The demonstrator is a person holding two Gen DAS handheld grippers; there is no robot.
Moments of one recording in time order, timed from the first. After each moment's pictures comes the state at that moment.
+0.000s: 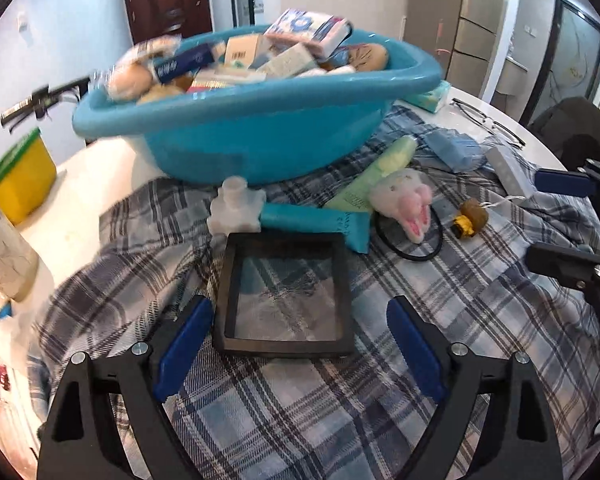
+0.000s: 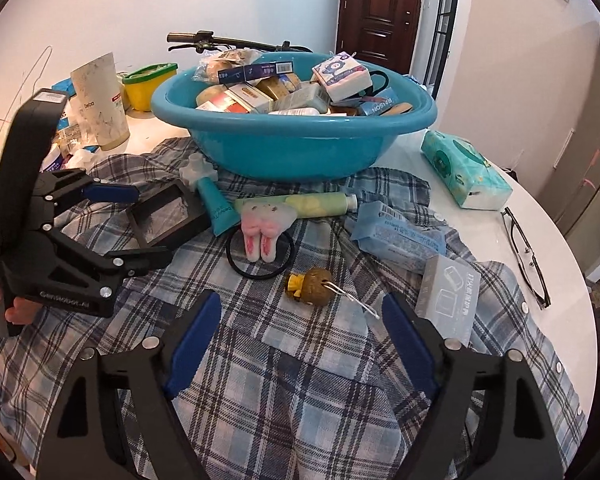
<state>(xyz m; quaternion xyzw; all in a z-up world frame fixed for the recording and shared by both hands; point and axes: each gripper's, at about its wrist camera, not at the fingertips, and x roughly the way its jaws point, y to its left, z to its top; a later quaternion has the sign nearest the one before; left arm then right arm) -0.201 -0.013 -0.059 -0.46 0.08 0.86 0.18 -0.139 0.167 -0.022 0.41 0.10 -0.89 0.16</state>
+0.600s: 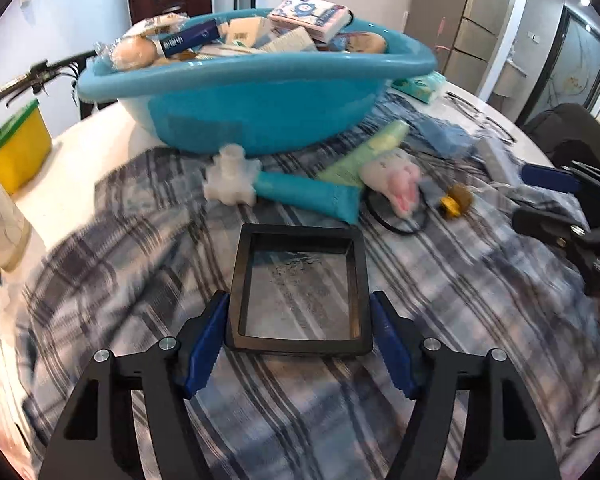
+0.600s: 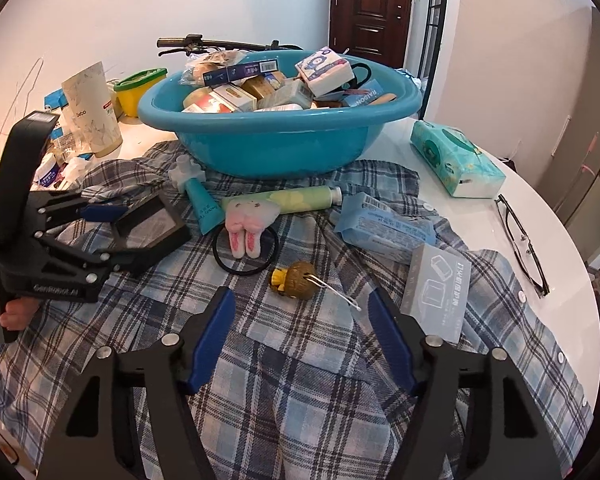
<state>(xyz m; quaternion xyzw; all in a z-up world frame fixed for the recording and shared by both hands) -0.183 -0.021 -0.055 -0.49 0.06 0.85 0.20 -0.140 0.183 -0.023 0.42 0.08 -0.89 0.15</state>
